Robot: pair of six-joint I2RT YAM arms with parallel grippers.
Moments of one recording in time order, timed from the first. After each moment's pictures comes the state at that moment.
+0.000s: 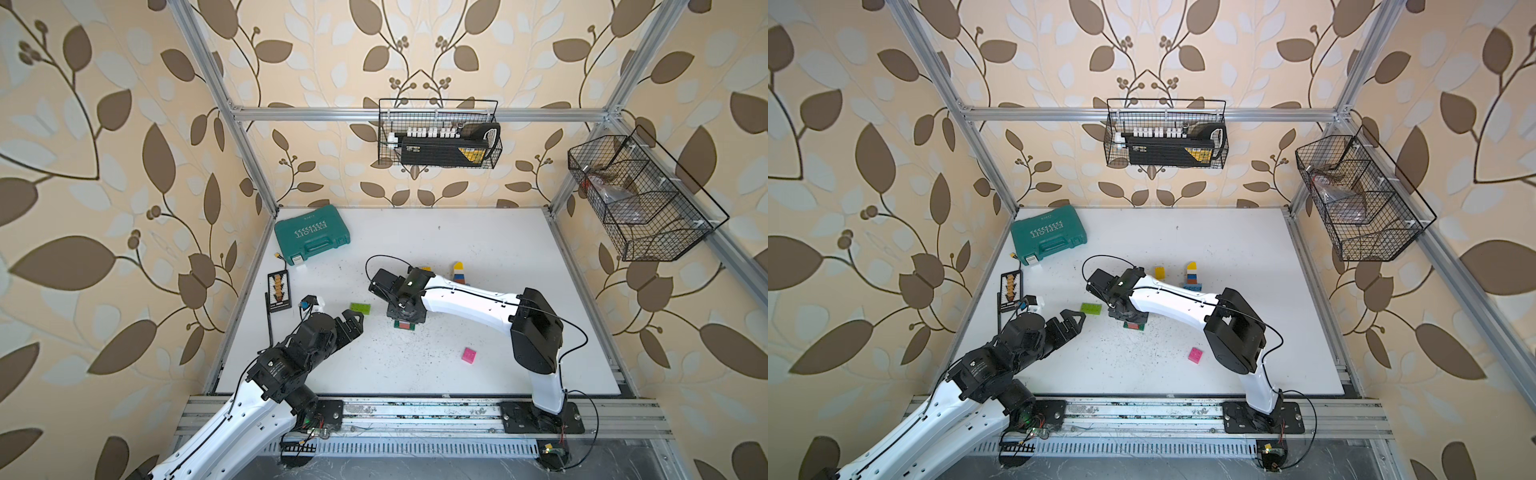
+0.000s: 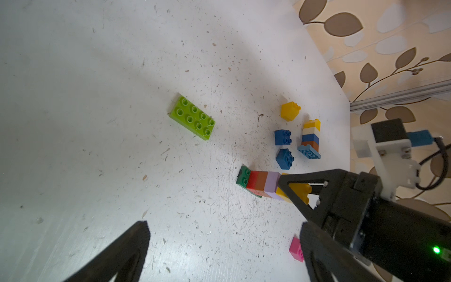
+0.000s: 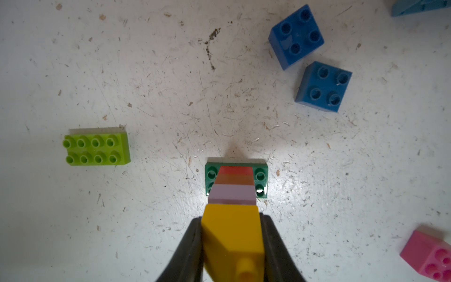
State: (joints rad) left arm -0.68 0.50 0.49 -0.69 -0.15 -1.10; right arm 1.00 2.01 1.65 -1.03 0.28 1.22
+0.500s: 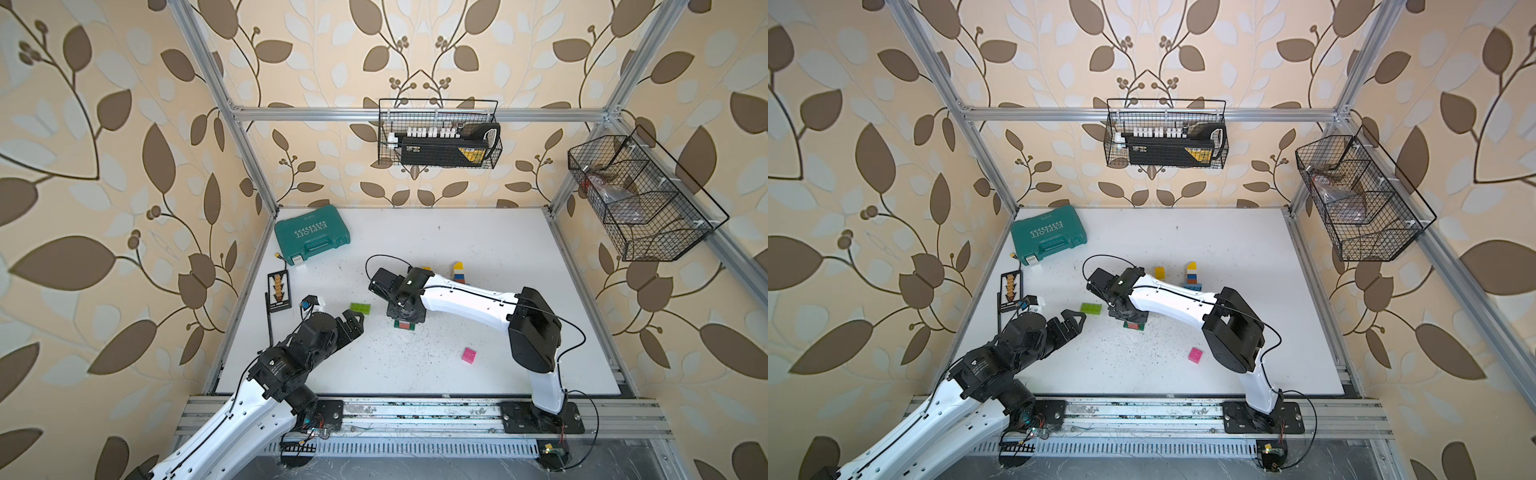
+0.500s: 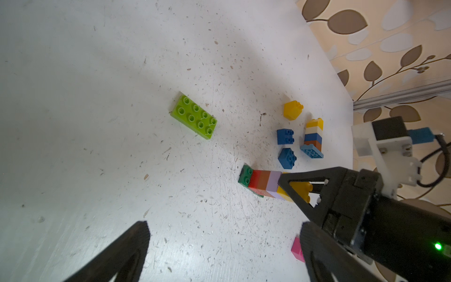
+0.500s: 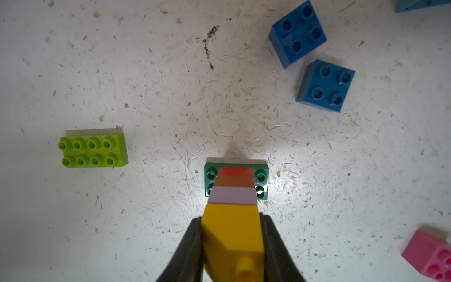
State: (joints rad) left arm -0.68 0.51 0.49 -0.69 -0.15 -1.10; right arm 0.99 2.03 1.67 -1.04 0.26 1.22
